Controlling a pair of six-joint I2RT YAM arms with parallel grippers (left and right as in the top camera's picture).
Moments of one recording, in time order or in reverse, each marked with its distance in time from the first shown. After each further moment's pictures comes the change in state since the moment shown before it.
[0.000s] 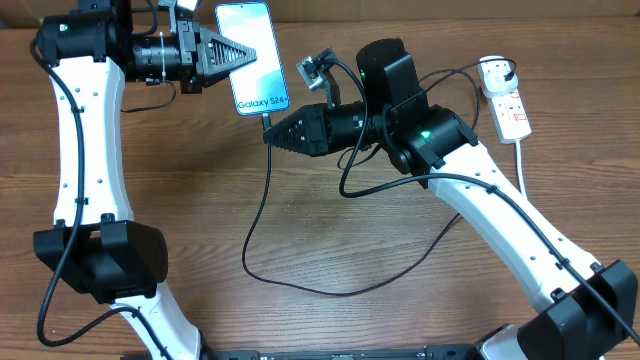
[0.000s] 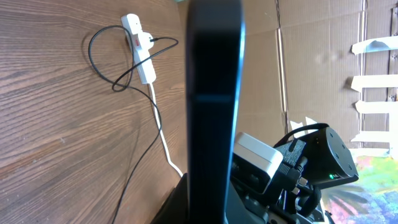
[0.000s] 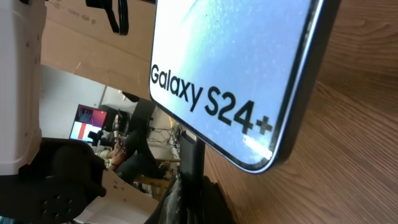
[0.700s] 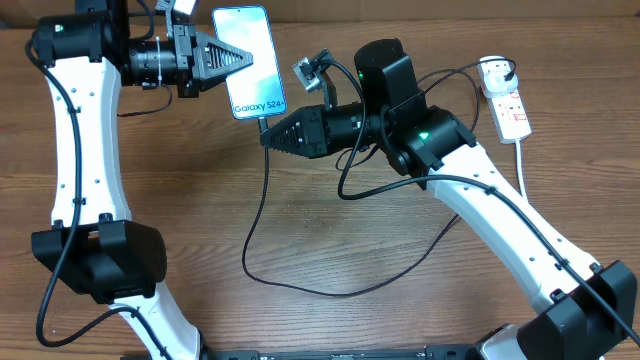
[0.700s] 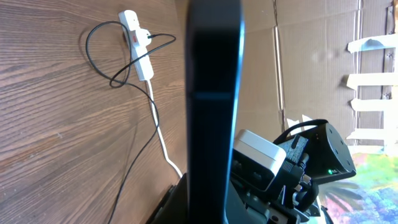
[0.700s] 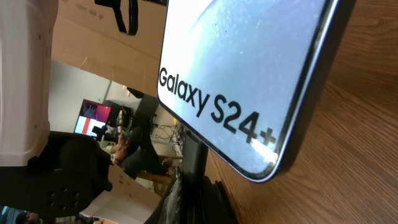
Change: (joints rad) left arm 0.012 0.000 0.000 -0.068 0.019 0.068; right arm 0.008 0.000 0.000 0.021 -0.011 0.001
